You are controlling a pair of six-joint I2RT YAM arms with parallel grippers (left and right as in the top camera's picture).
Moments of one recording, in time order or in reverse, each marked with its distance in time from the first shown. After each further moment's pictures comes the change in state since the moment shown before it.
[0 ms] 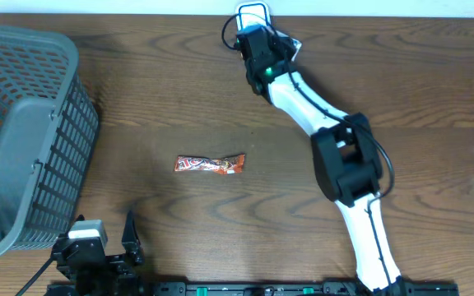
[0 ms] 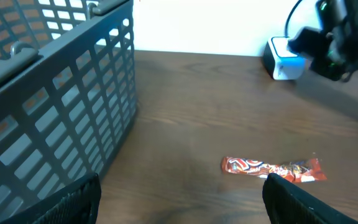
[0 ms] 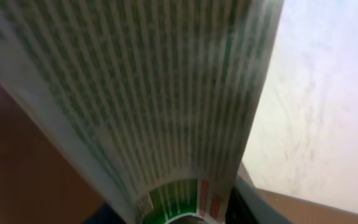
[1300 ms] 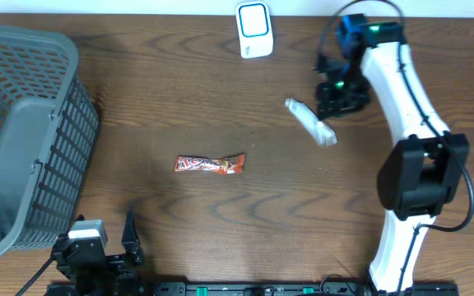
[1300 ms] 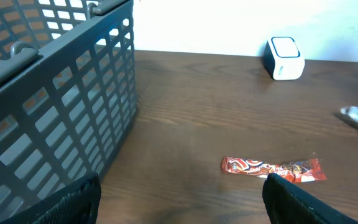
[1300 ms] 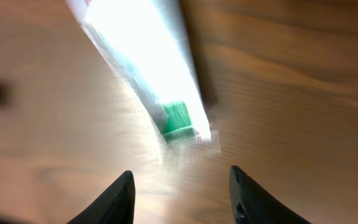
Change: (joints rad) left arm 0.000 0.000 0.000 0.000 0.000 0.000; right arm -0.378 -0.260 0.007 -1.084 -0.892 0.597
